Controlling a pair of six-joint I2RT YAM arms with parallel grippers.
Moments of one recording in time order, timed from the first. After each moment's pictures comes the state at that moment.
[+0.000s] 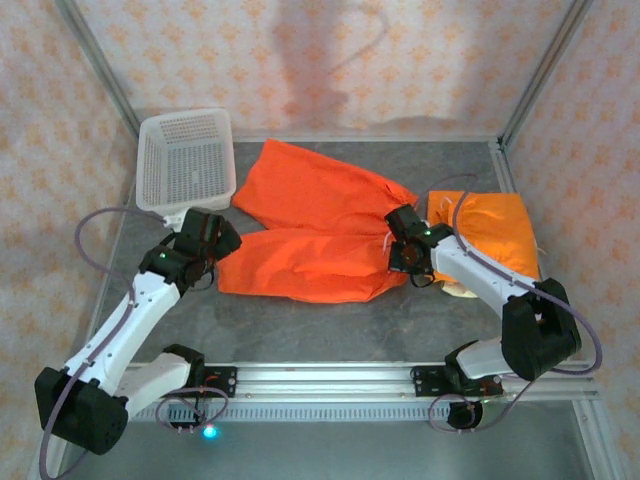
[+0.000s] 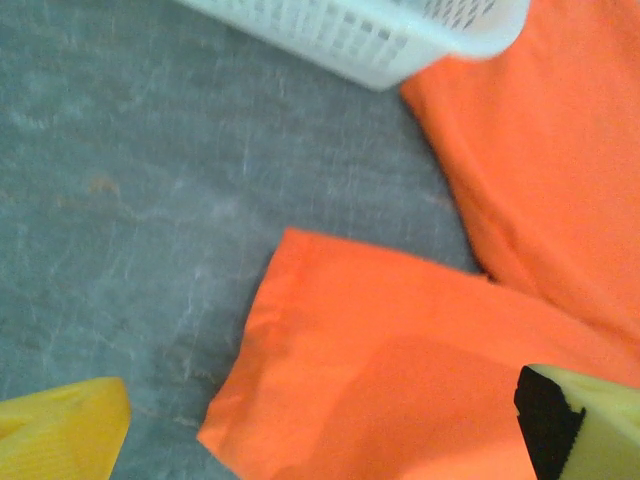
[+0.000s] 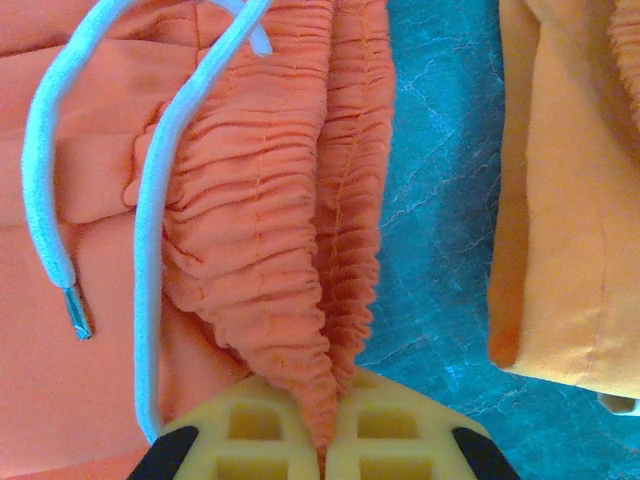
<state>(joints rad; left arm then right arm) -0.27 0.99 0.82 -0.78 -0.33 -0.85 0.47 1.39 0.91 -0.79 0.19 0.63</state>
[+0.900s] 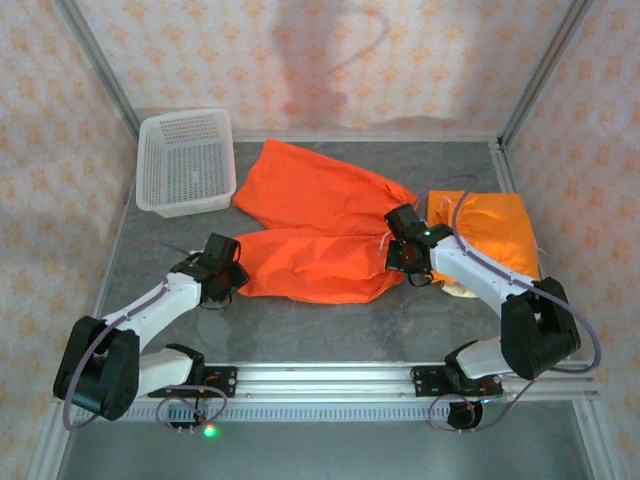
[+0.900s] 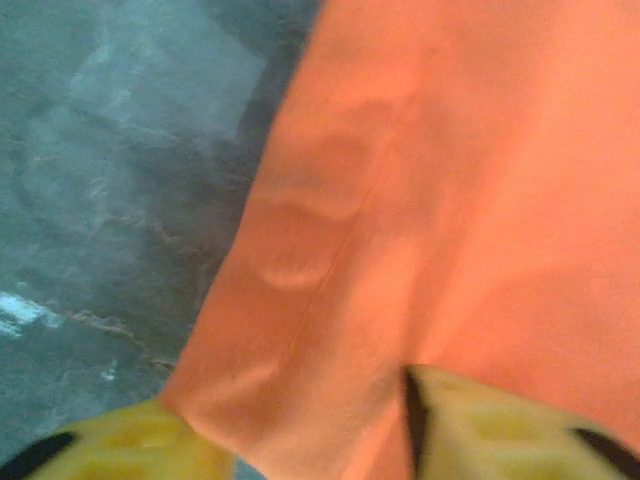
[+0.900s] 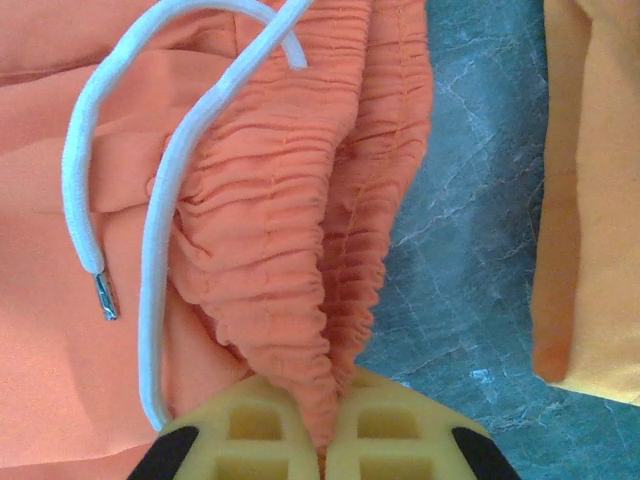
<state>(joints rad) -0.27 1.19 0.55 -0.50 -0.08 -0.99 0.47 1.40 0.90 -0.75 0.15 0.64</state>
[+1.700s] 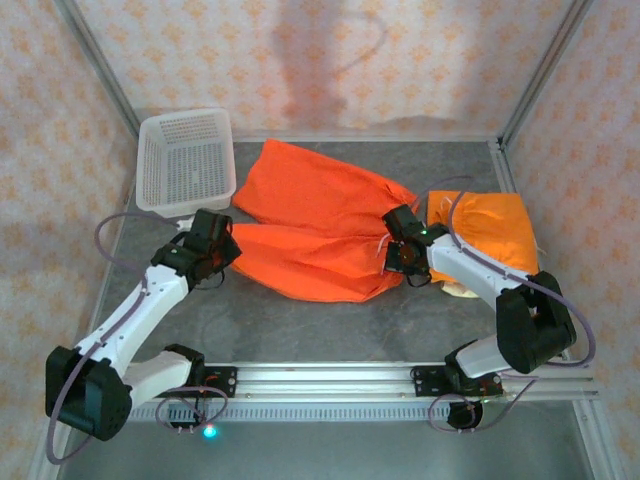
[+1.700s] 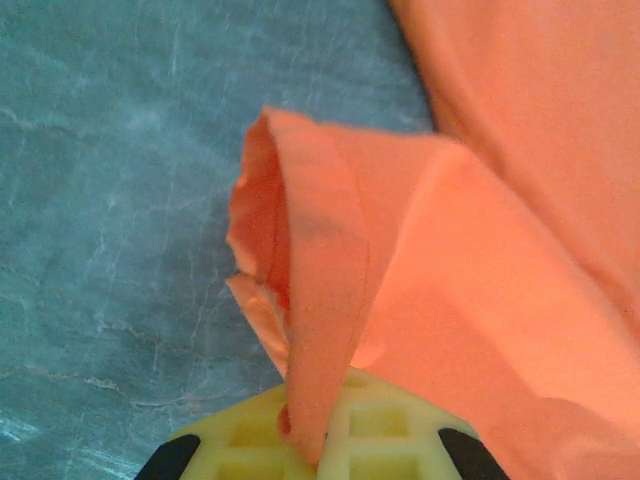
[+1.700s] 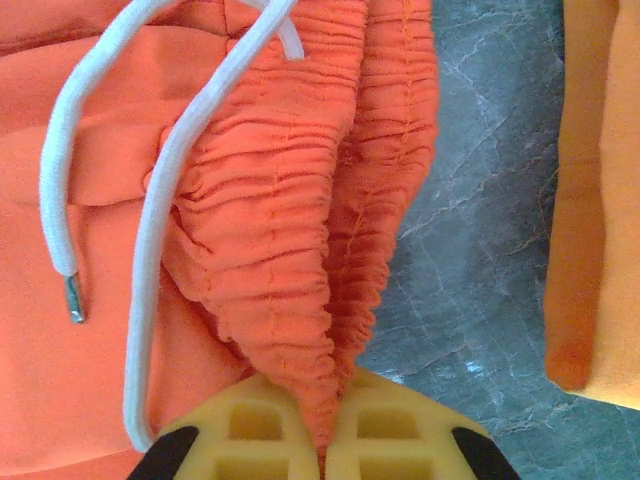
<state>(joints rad) -0.27 1.08 0.82 -0.71 -0.19 -0.89 0.47 1.43 0.90 -0.75 0.14 0.64</state>
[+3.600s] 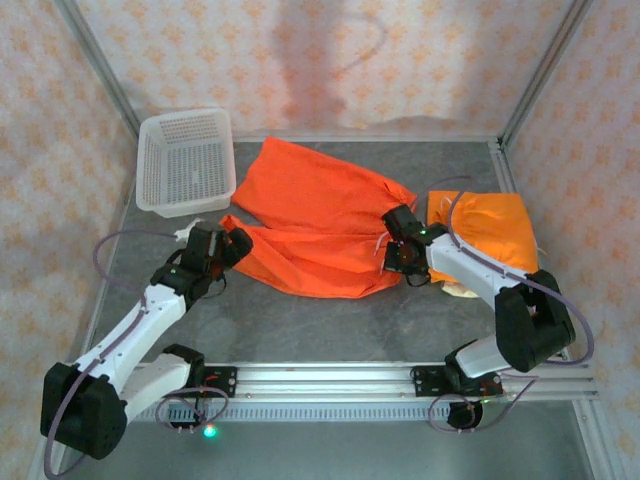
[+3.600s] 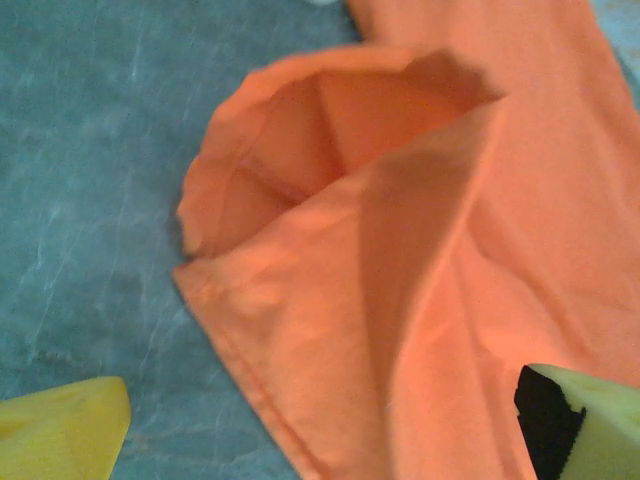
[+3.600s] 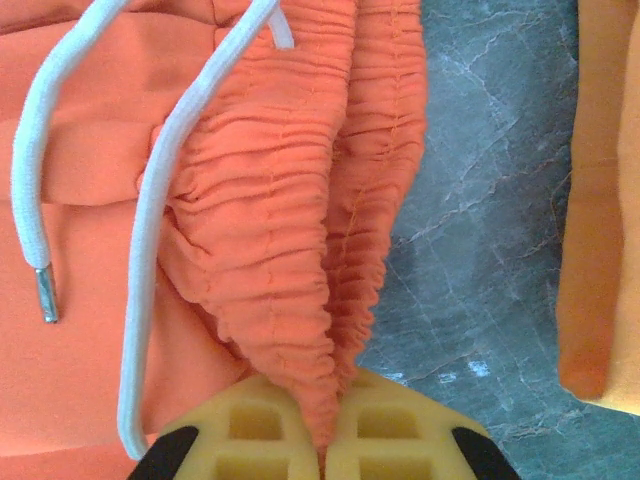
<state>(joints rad) -0.27 0.97 0.59 -0.46 -0.16 -0.97 0.47 1.44 0.90 -0.74 0.14 0.64</state>
